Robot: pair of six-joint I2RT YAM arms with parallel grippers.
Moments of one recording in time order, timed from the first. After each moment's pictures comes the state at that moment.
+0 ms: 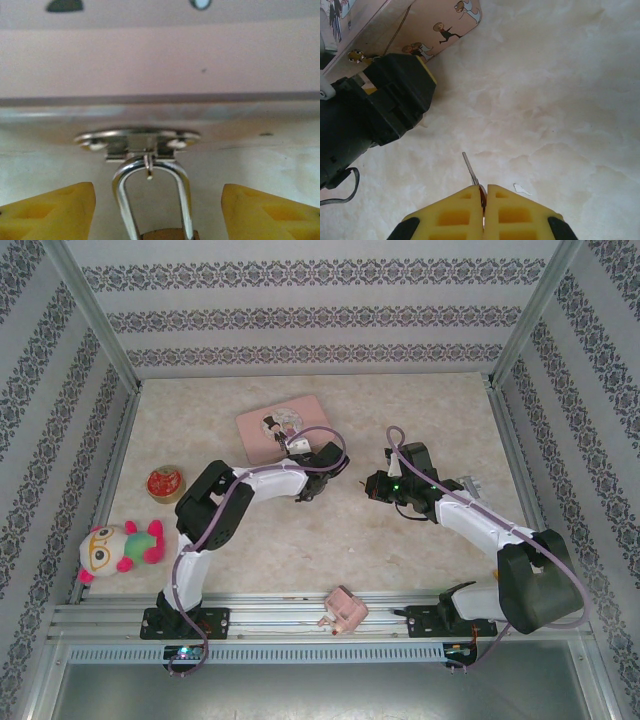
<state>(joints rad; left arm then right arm) -0.72 2.12 1.44 -0.50 -0.60 -1.00 0.36 1.33 0.71 -0.21 -0.34 0.60</state>
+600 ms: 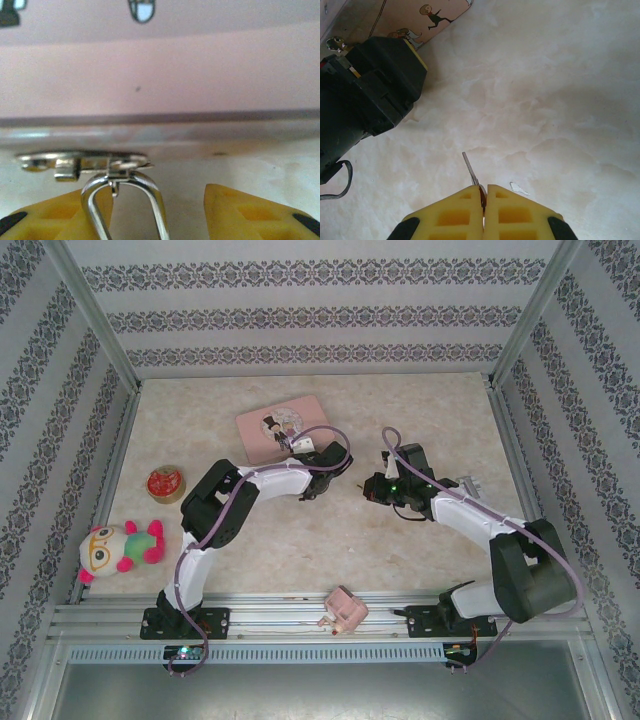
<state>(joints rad) -0.73 2.15 1.48 -0.50 -0.63 -0.99 0.36 1.39 0.71 -0.19 -0.36 0.59</state>
